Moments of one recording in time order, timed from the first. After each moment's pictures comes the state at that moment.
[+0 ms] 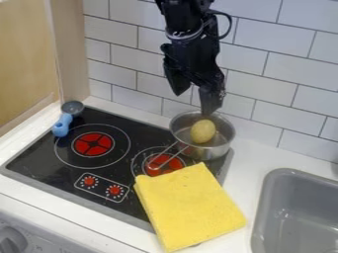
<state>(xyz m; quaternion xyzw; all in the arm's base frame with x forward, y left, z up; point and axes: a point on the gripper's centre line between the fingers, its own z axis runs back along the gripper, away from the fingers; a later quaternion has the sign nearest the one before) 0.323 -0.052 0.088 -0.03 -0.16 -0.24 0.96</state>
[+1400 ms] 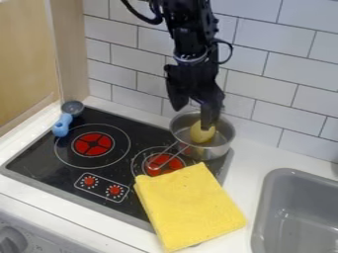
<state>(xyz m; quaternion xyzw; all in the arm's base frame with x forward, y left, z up) 0.347 -0.051 0.050 -0.02 -0.12 -0.22 0.97</state>
